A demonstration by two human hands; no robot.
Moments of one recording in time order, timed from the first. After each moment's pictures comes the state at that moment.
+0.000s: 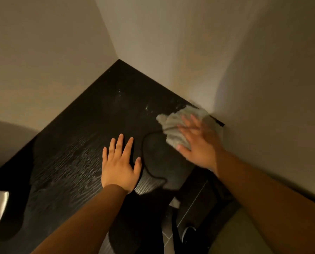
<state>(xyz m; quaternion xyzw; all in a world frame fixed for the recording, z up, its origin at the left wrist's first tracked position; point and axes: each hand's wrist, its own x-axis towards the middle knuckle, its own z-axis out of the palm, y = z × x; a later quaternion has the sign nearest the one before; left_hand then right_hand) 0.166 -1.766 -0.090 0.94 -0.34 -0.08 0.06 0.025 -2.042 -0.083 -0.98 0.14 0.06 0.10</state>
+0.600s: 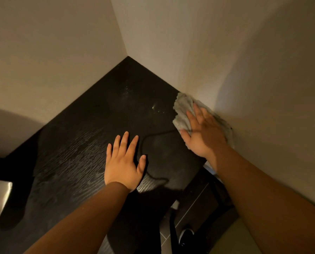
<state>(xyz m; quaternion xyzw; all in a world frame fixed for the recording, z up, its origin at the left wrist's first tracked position) 0.167 -1.768 -0.090 0.94 -0.33 -0.08 0.07 0.063 -2.050 -0.080 -0.96 0.26 0.07 0.12</state>
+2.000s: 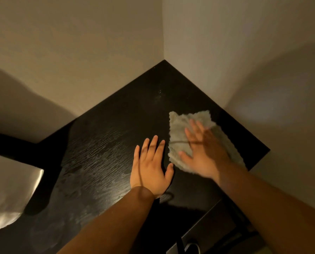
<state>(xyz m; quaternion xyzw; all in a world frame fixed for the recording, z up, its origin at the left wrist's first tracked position) 0.166 -1.772 -0.087 0.94 -0.31 -0.08 0.09 0.113 -1.984 -0.080 -0.99 0.10 0.12 0.05</state>
